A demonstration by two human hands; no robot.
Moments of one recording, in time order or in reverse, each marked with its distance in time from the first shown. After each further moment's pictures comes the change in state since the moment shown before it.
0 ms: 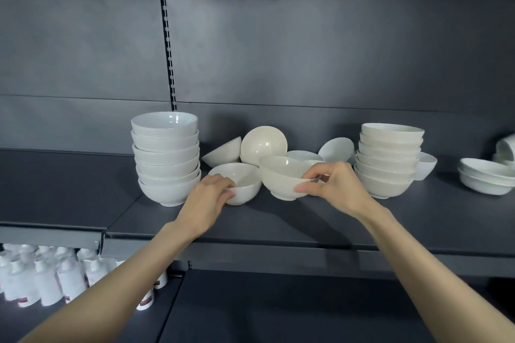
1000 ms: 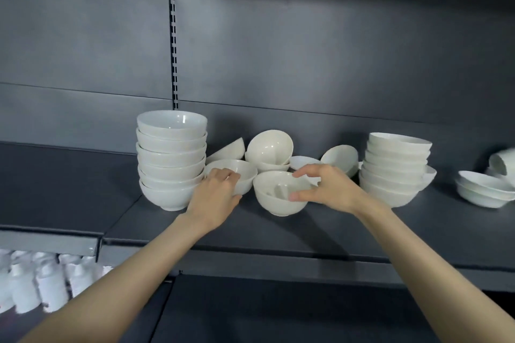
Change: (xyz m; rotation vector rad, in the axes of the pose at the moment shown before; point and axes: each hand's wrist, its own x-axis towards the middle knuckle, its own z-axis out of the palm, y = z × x) left_hand 0.023 -0.006 -0.003 0.293 -0.209 -0.106; right_hand 0.028 -0.017 0.018 -0.323 -0.162 0.127
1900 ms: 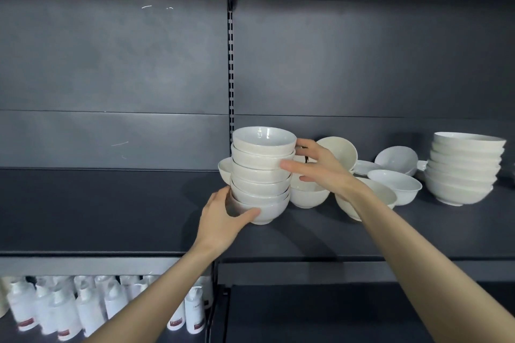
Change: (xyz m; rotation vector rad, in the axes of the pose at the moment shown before) left_hand -0.060 -0.152 -0.033 -0.829 0.064 -0.333; right_hand 0.063 -0.157 0.093 0.553 0.102 0.016
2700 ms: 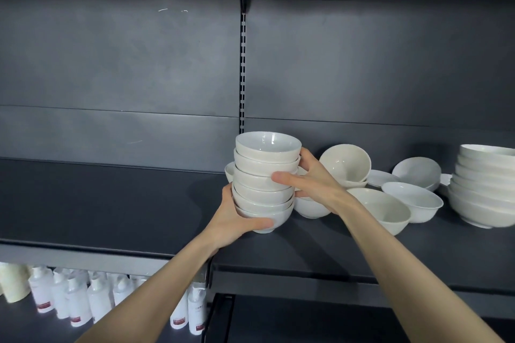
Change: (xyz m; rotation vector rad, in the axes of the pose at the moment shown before) left_hand 0.021 0.002 0.015 -0.300 -0.195 -0.051; right_hand 0.015 0.012 0.013 0.175 -0.114 0.008
